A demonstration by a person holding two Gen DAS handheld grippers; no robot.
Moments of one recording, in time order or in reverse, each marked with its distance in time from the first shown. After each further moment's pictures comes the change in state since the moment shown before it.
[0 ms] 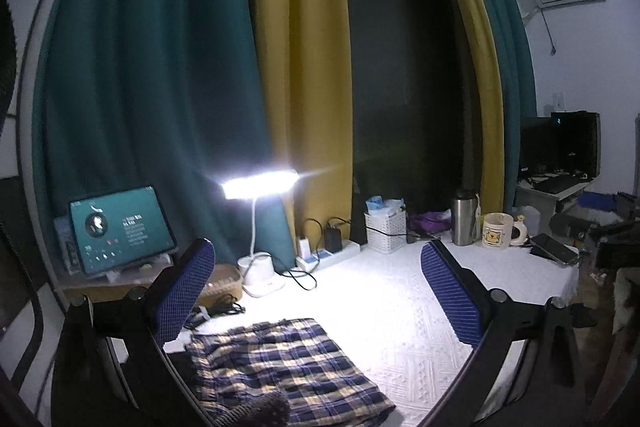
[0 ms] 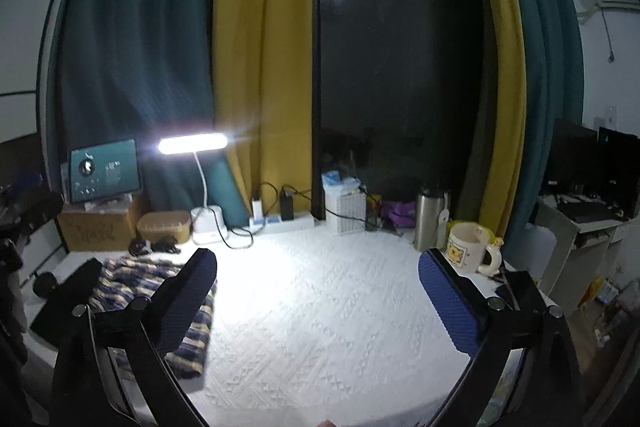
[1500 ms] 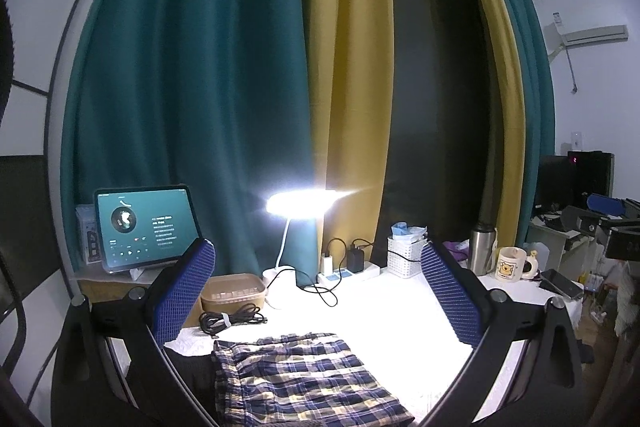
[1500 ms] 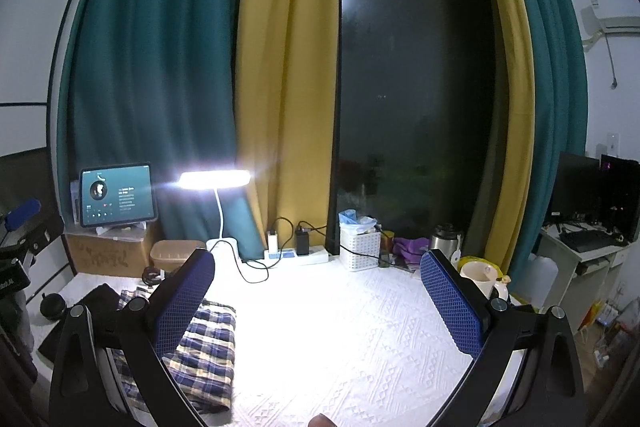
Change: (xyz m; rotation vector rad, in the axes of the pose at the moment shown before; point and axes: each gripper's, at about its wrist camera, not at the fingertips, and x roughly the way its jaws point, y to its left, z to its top) left arm -0.022 0.043 0.003 -0.114 -0.067 0.054; right arm -0.009 0.050 0.036 -0.049 -0.079 -0.021
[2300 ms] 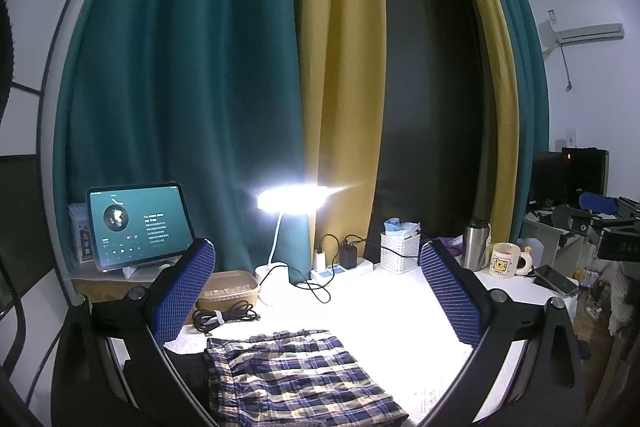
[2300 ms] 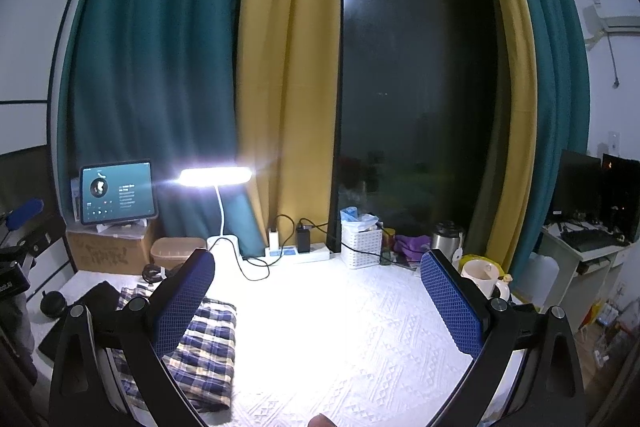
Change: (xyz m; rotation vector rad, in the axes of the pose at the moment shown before) left arm 0.002 -0.006 0.001 0.003 0.020 -0.020; right arm 0.000 0.001 -0.005 -0.001 0.010 0.000
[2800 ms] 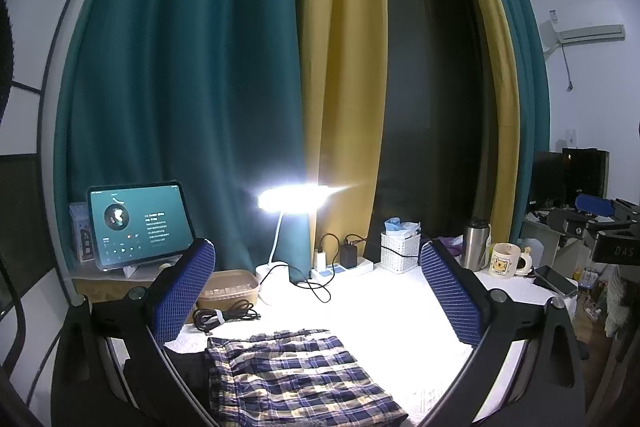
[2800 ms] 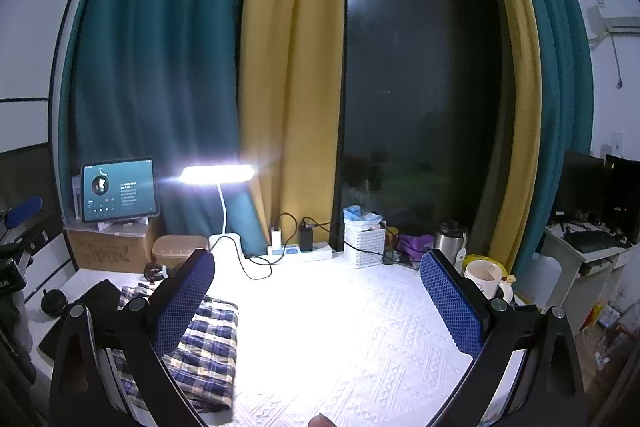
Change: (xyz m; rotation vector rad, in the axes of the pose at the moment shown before) left arm 0.002 0.002 0.001 -0.002 0.007 -0.001; right arm 0.005 0.003 0.002 -0.009 0.005 0.011
